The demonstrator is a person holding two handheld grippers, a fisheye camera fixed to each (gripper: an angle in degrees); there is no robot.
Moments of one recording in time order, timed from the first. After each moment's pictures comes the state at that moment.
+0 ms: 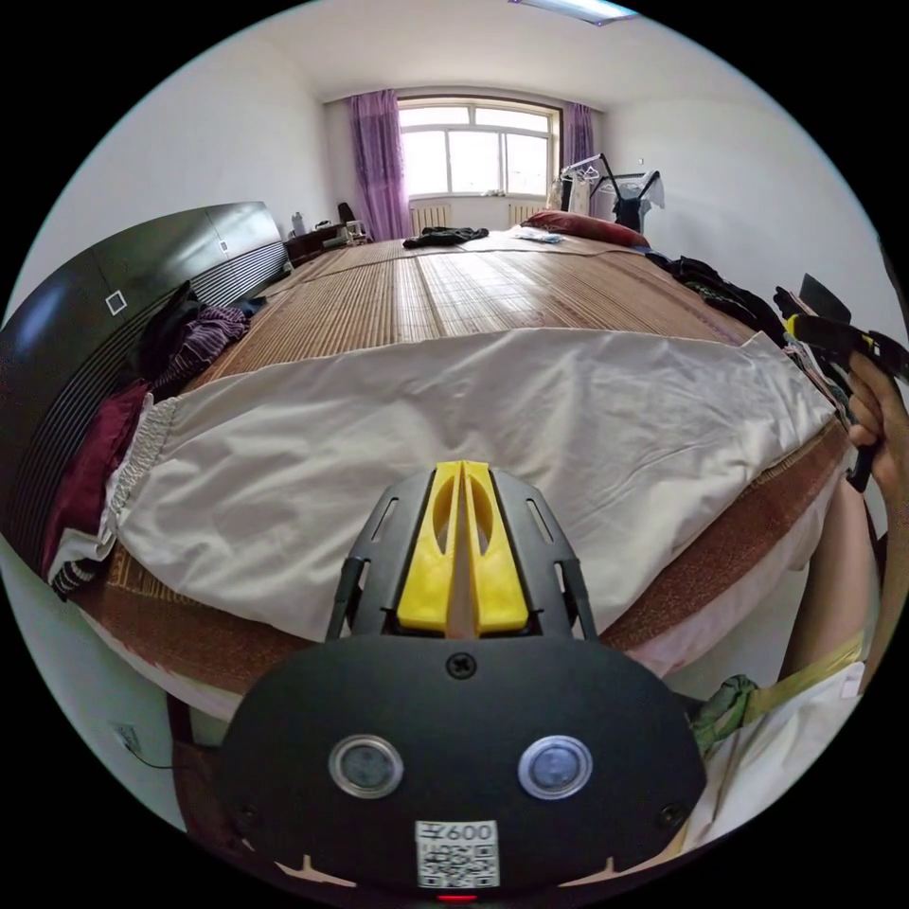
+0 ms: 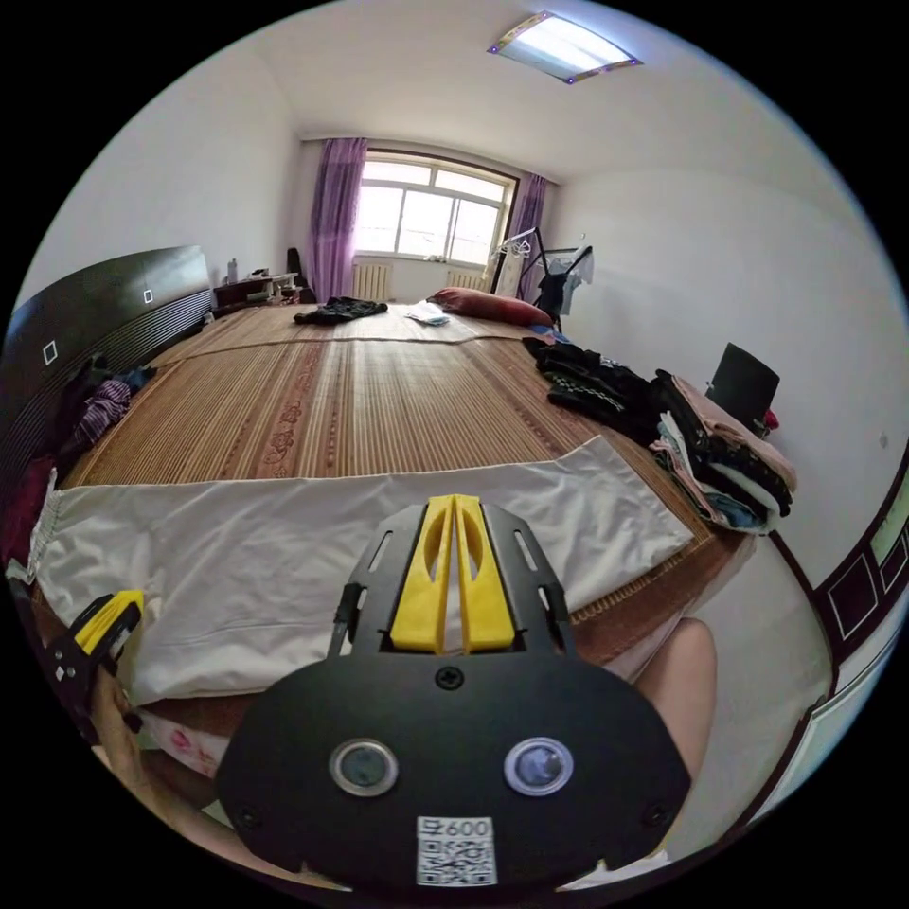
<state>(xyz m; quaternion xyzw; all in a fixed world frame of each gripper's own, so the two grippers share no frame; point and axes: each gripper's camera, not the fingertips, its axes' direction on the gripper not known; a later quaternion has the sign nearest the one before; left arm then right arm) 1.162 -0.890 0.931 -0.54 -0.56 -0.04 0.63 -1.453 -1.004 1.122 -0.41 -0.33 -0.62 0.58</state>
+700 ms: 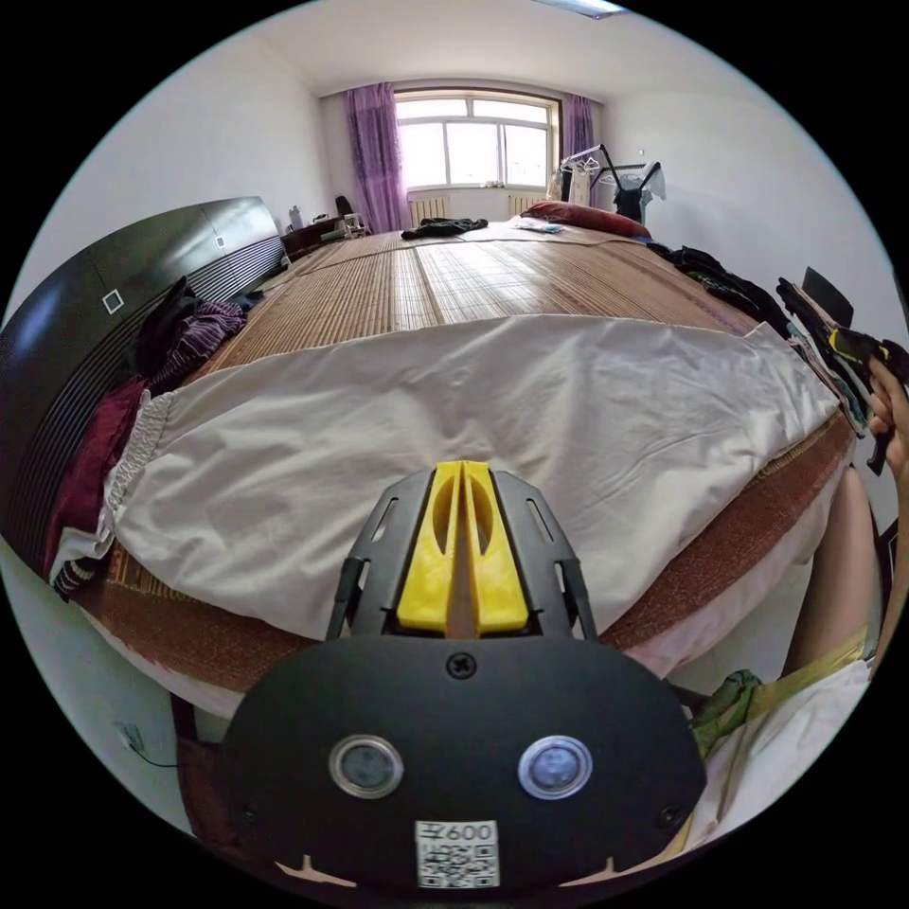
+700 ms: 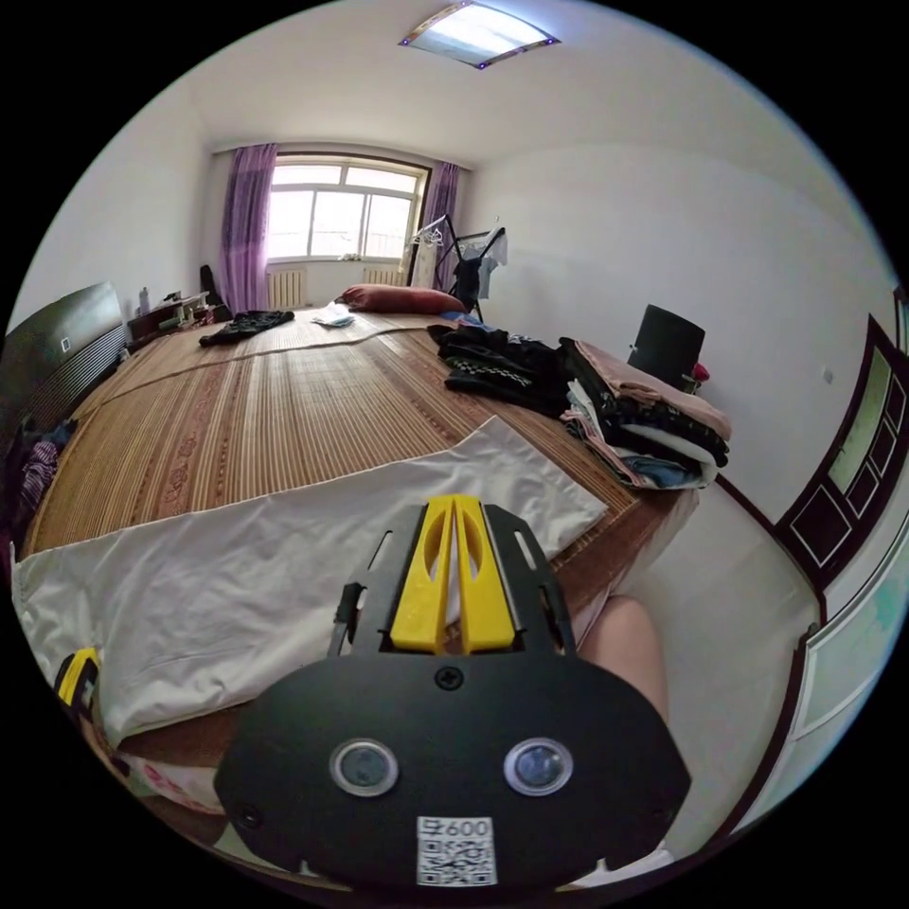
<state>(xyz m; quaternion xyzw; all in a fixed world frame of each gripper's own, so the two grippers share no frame) 1.107 -0.807 0.855 -0.55 -0.56 -0.04 0.62 -1.544 -1.095 1.141 -0.38 -0.24 -0.62 0.65</state>
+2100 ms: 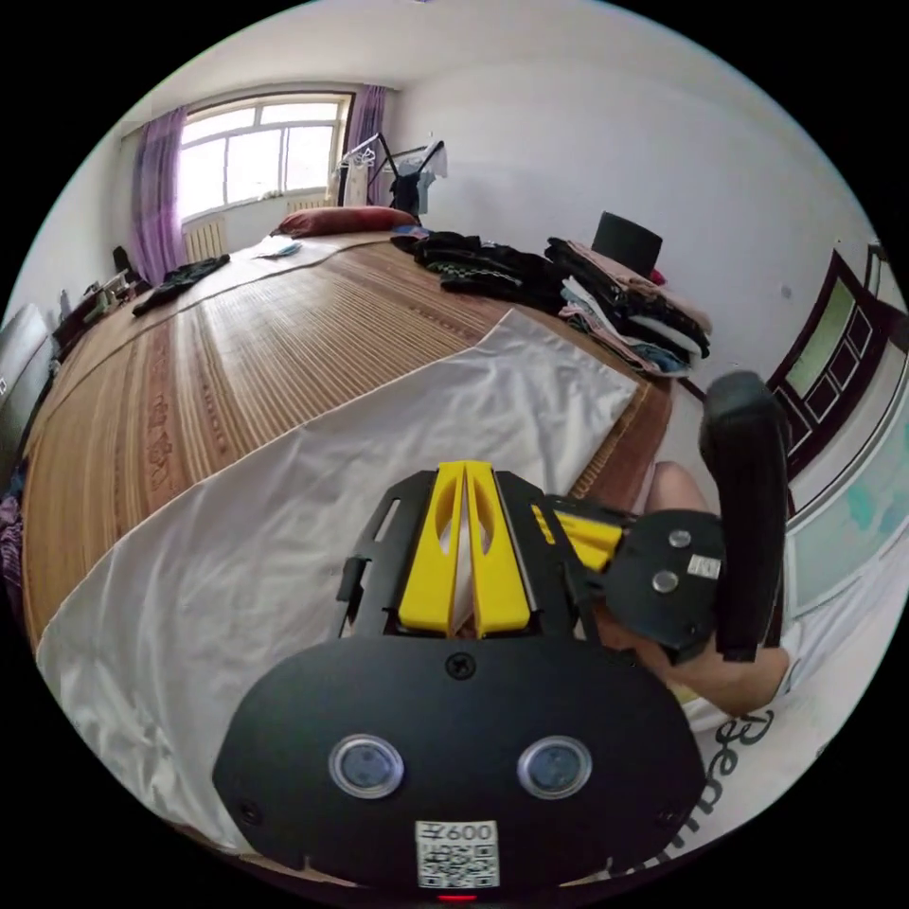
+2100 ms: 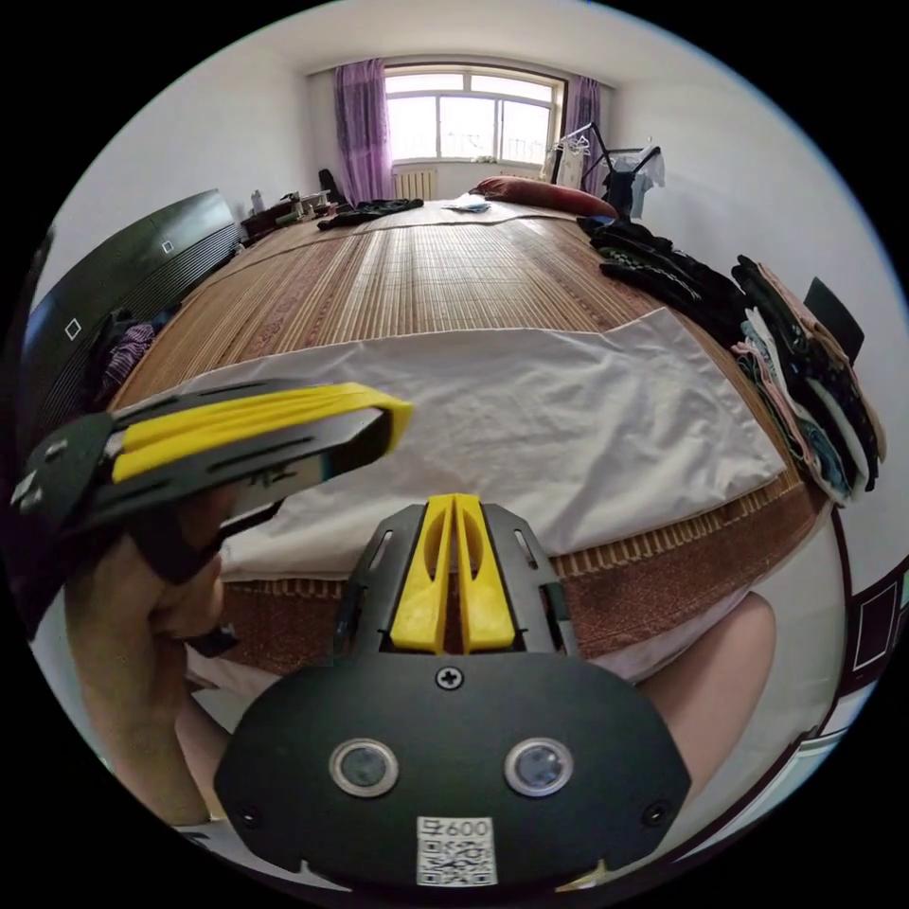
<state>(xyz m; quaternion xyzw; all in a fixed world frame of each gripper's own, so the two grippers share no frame) 1.077 -0.529 0.946 -0.61 -0.27 -0.08 0.74 -1.560 -1.140 1.090 -0.56 -0.30 -0.62 0.45</state>
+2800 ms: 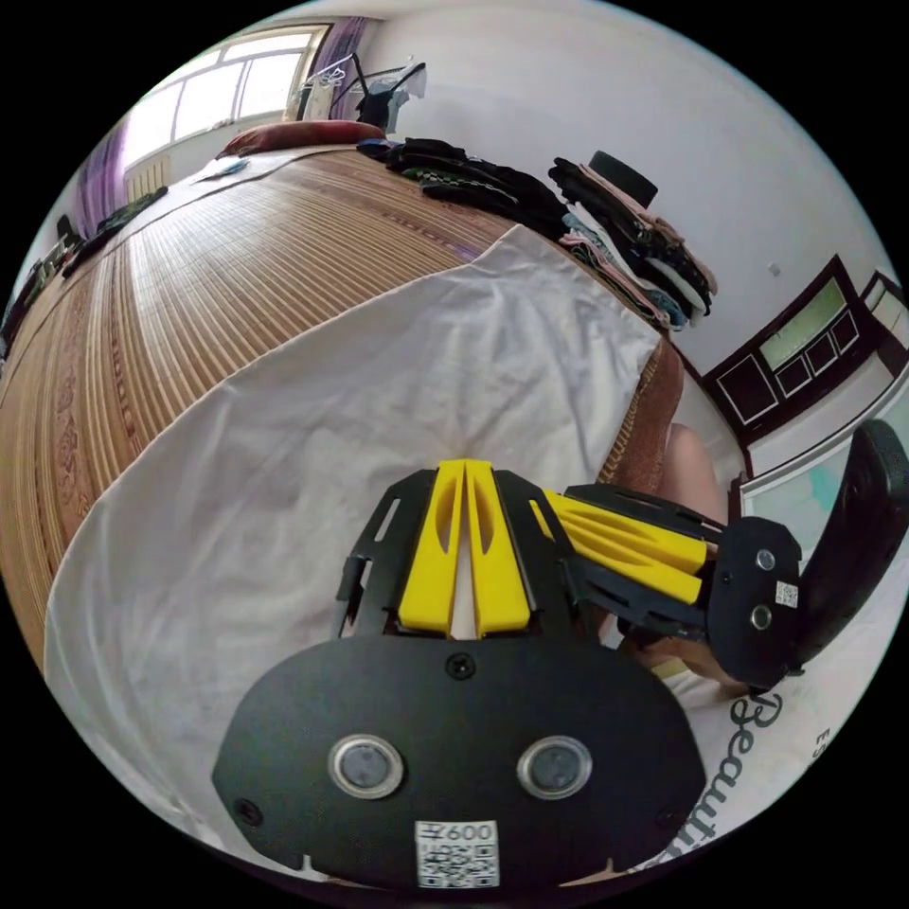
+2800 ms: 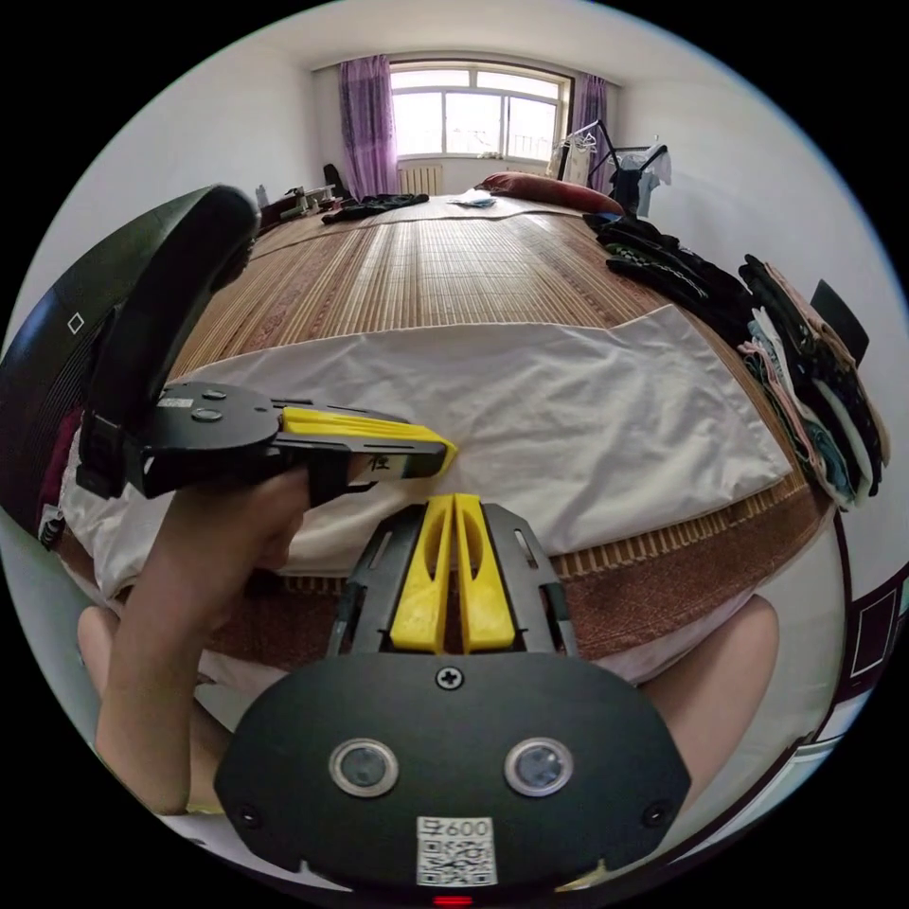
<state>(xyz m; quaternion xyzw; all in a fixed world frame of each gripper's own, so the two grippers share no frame) 0.974 -0.428 0.900 -0.68 -0.20 -0.15 0.69 -1.601 -1.160 1.093 -0.56 -0.31 -0.63 0.44</state>
